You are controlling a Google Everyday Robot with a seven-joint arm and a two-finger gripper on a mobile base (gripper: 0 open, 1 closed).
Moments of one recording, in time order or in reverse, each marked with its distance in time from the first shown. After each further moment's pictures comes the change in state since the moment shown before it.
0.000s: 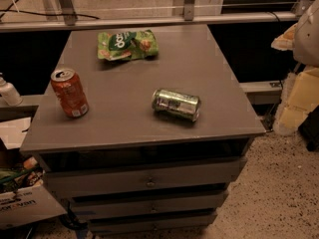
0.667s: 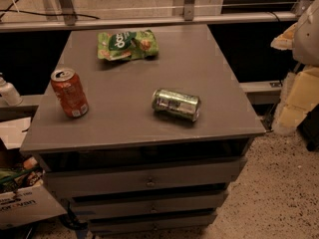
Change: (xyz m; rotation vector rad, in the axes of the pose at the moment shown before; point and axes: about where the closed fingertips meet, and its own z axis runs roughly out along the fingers) arm -0.001 -0.001 0.001 0.002 -0.004 0.000
